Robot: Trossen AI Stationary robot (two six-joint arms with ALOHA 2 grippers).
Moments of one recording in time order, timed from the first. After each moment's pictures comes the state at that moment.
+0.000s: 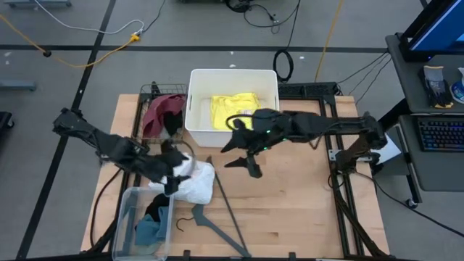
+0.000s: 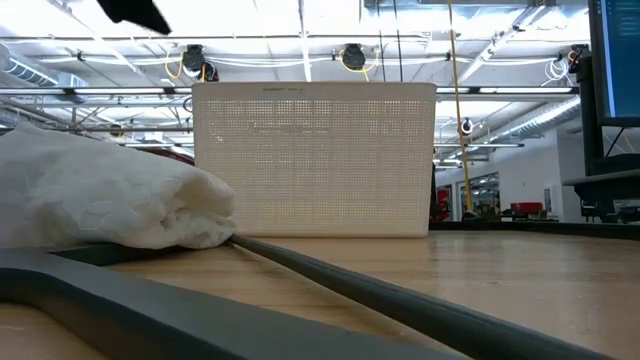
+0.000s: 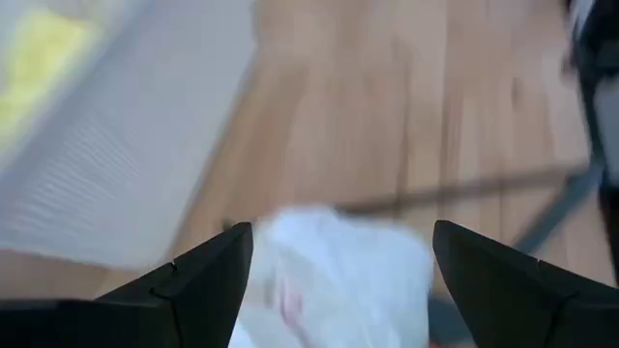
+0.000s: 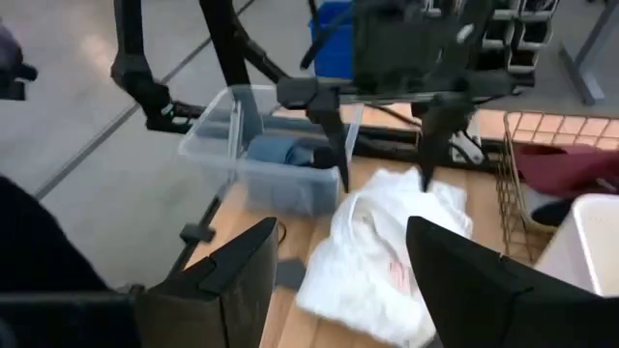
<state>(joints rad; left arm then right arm) -0.47 1.08 1.06 -0.81 -0.44 -0.53 0.07 1.66 1.78 -0.54 -0.26 0.01</state>
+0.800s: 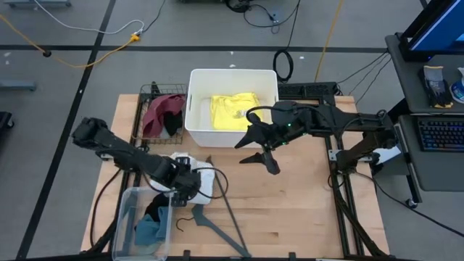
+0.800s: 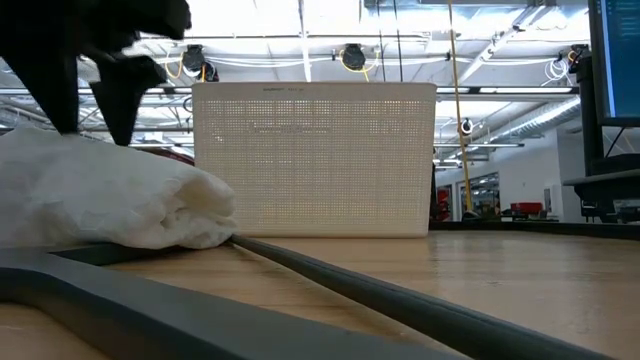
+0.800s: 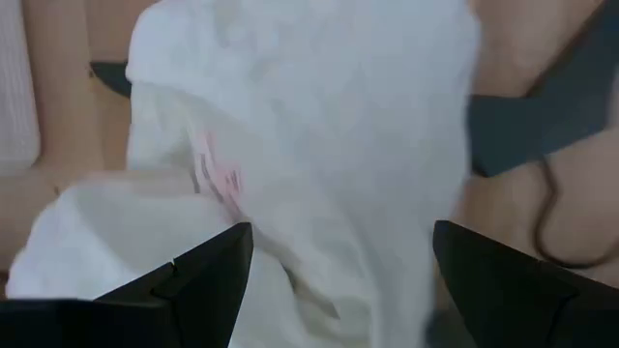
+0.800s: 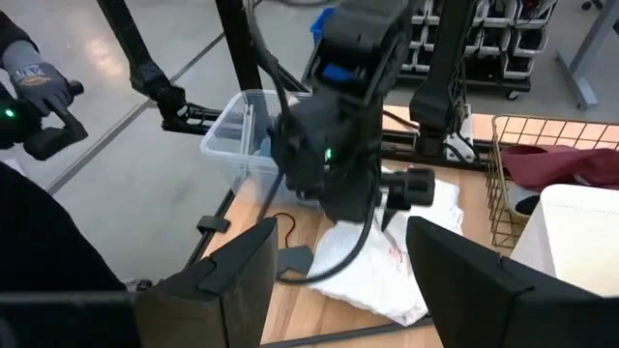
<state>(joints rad) -0.41 1.49 1.09 -0.99 -0.10 -0.39 0.07 1.53 1.78 -0.67 -0.26 0.01</state>
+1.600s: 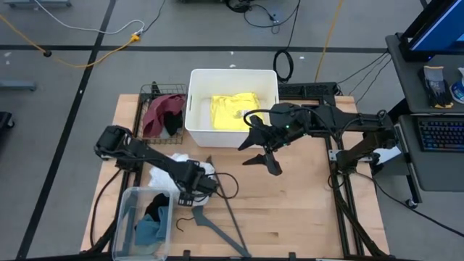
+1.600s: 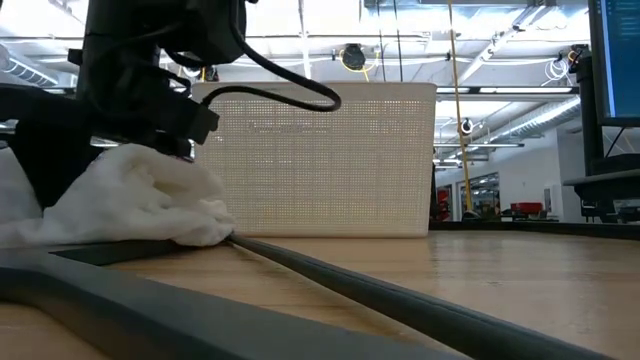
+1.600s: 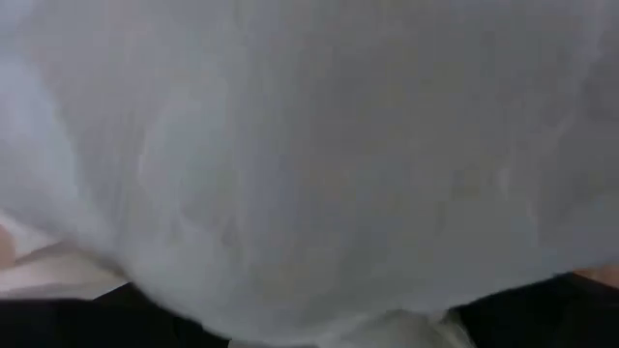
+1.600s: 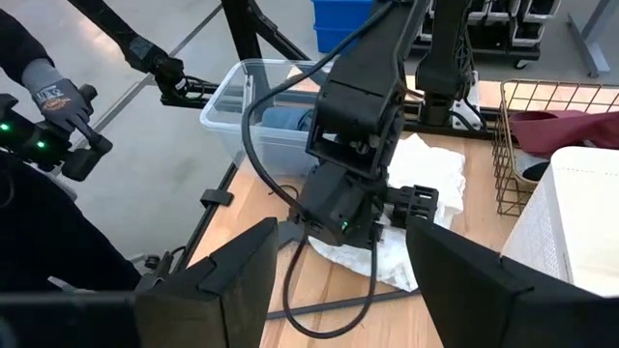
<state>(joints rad) -0.31 1.83 1.10 -0.95 -0.02 -0.20 0.07 1.53 1.78 -0.74 -0.26 0.01</state>
